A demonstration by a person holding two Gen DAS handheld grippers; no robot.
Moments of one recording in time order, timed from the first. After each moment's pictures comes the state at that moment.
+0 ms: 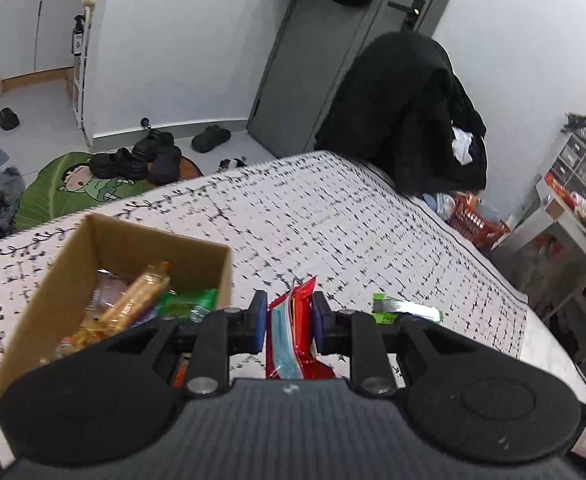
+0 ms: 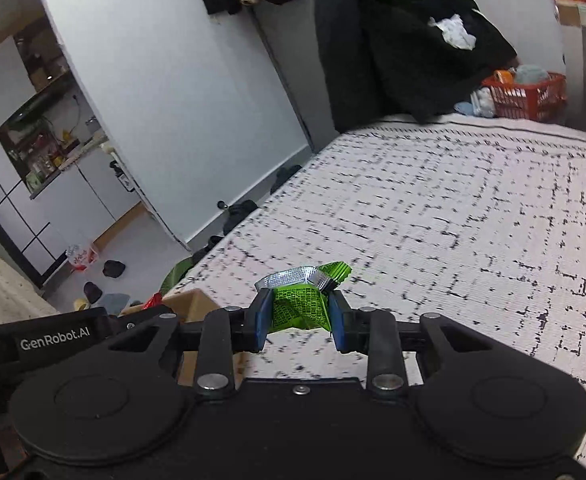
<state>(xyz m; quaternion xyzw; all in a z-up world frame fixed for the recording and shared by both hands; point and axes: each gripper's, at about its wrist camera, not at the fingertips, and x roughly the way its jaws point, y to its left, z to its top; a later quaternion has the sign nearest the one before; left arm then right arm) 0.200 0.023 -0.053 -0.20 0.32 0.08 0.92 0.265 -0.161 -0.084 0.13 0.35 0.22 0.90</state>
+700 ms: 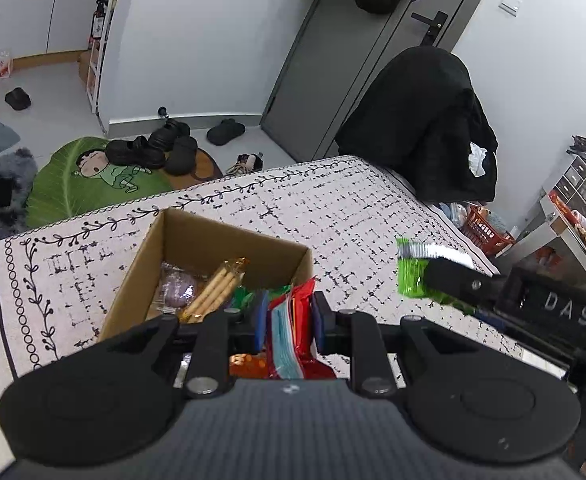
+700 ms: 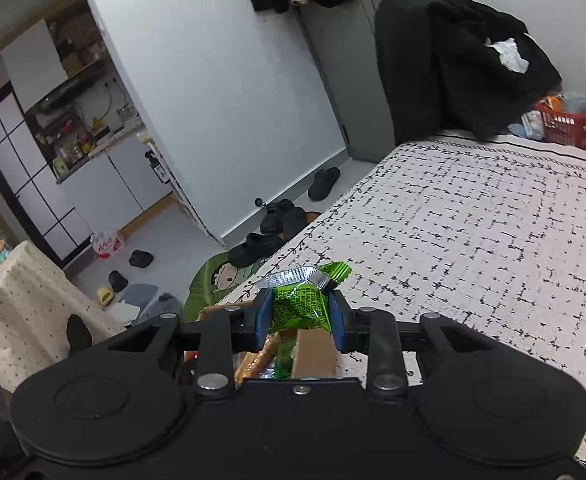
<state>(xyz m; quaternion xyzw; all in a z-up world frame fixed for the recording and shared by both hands) 0.162 0.096 -0.060 -0.23 0.33 0.08 0.91 0.237 -0.090 -0.041 0.12 0.34 0.25 0.90</state>
